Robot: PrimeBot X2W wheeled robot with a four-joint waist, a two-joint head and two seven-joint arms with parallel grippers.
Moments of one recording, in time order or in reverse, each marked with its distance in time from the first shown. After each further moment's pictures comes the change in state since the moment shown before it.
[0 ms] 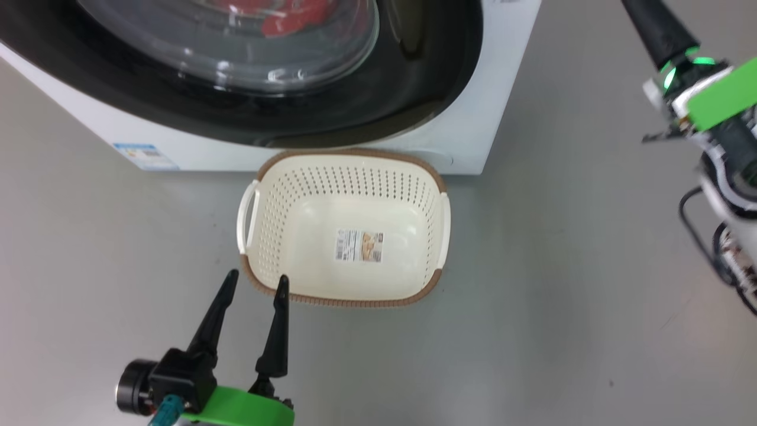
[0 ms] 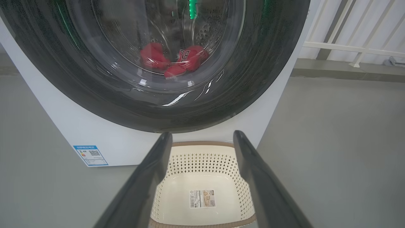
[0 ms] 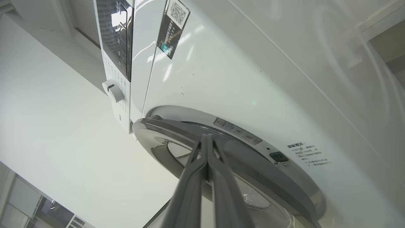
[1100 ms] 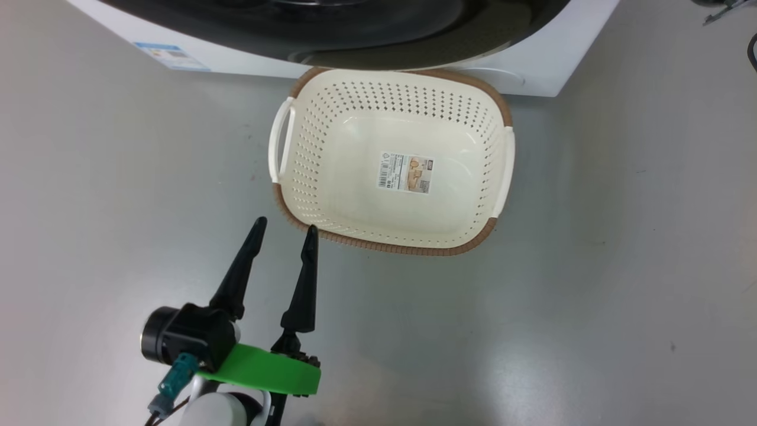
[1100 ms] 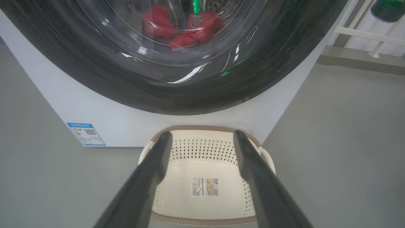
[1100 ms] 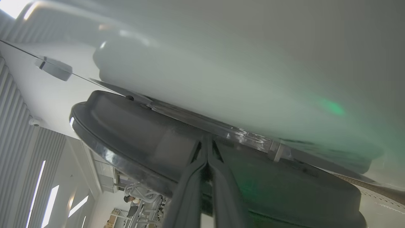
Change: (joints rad) left arm -0.146 -0.007 -0.089 -0.010 -0.076 0.019 -0.003; right arm -0.358 0.077 -0.112 0.278 0.160 0.000 0.600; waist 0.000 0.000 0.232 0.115
